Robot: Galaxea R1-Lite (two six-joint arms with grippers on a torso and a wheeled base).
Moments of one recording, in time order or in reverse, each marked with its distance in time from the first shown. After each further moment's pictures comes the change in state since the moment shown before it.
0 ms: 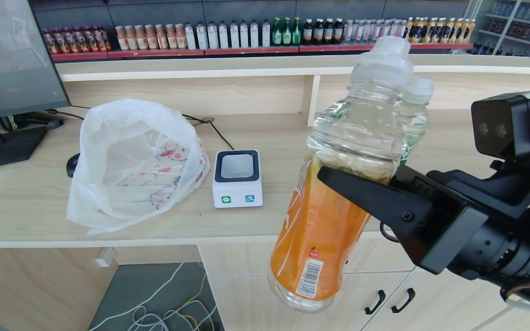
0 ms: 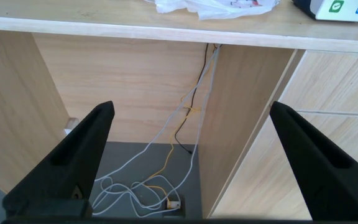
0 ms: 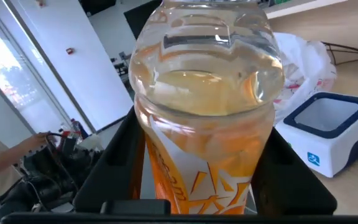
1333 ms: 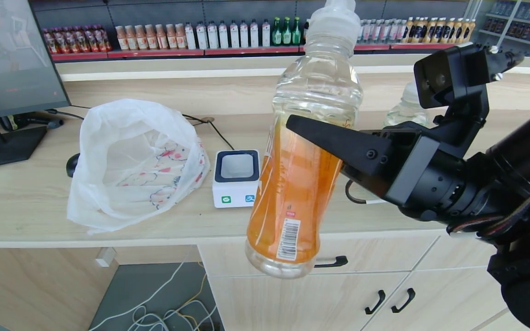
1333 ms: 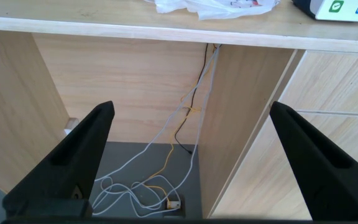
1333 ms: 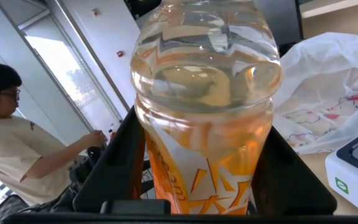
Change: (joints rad) left arm -0.001 0.000 0.000 0.000 0.000 0.000; right arm -0.050 0.122 -0.252 0.049 0.160 0.181
